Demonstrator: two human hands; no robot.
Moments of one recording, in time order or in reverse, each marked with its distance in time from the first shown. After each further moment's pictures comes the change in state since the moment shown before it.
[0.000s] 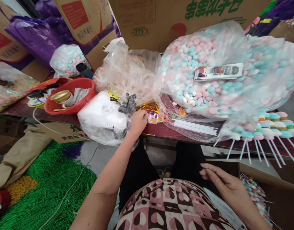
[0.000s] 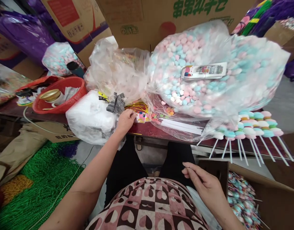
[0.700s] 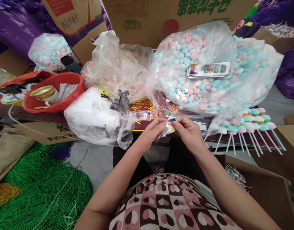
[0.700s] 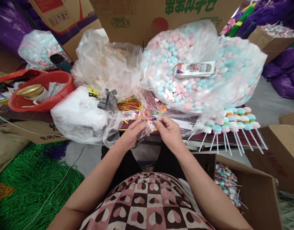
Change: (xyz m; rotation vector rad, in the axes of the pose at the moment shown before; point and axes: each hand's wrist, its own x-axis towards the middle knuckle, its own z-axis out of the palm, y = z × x) left_hand -0.062 0.089 -0.001 -1.436 -0.473 -0.219; right_hand 0.114 -0.099 0.062 0.238 0.064 -0.314
